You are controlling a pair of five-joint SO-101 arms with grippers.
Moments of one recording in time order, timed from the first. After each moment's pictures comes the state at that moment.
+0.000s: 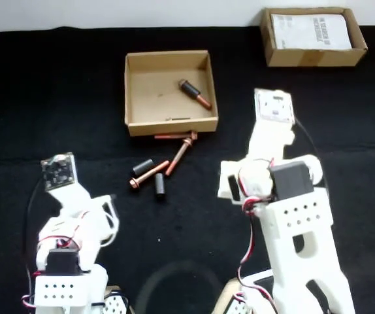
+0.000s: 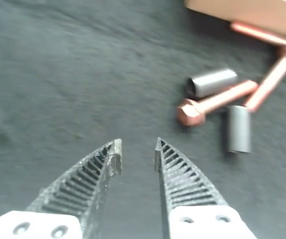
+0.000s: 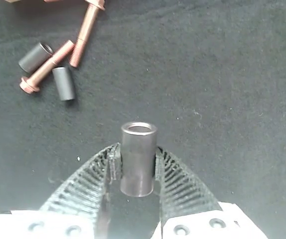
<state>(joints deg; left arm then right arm) -5.4 -94.6 90.7 59.0 21.8 -23.4 -38.2 20.5 93.7 -21.2</state>
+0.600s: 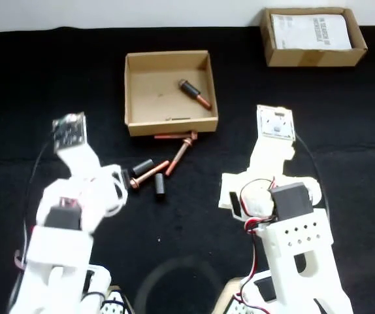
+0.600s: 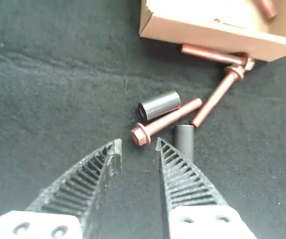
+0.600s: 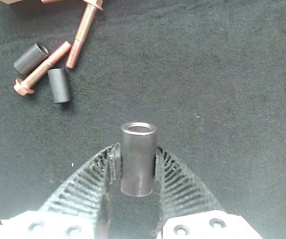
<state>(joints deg) -0.6 -55.1 62.8 52.4 24.4 -23.2 -46.1 32.5 87.0 -21.2</state>
